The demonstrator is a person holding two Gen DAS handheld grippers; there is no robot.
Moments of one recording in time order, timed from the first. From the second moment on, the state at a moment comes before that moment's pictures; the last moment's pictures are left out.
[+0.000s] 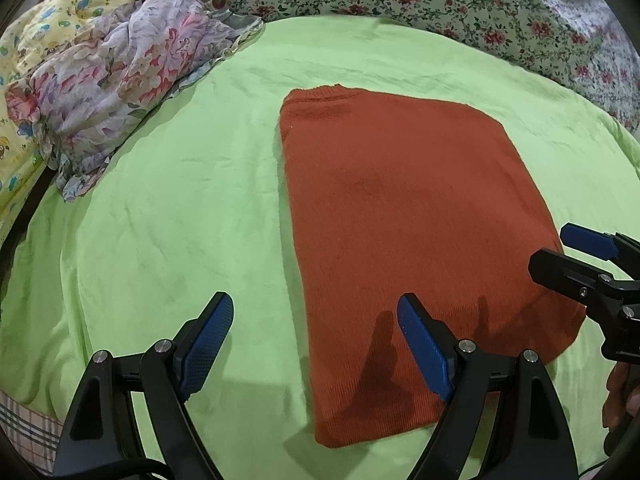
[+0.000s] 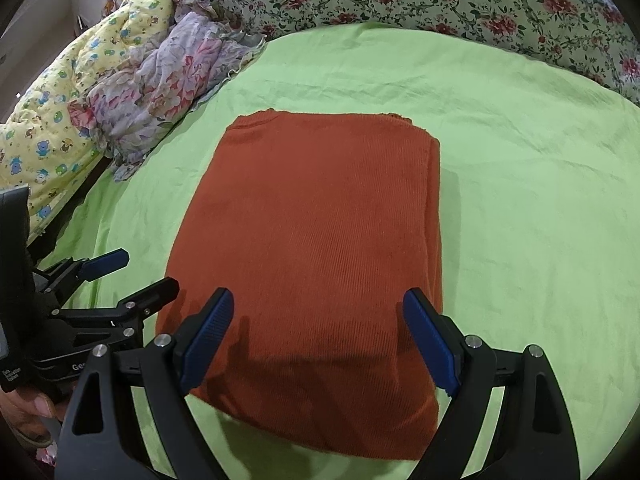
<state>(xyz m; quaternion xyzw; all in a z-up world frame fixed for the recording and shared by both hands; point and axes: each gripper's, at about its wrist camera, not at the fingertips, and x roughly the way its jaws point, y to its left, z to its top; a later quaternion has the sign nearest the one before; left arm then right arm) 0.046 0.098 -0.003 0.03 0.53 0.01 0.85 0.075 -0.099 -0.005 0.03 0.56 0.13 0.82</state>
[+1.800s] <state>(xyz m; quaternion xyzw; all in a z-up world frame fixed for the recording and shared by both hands) 0.017 0.089 -0.004 0.02 0.51 0.00 0.86 0.039 -0.108 -0.009 0.03 0.54 0.11 0.83</state>
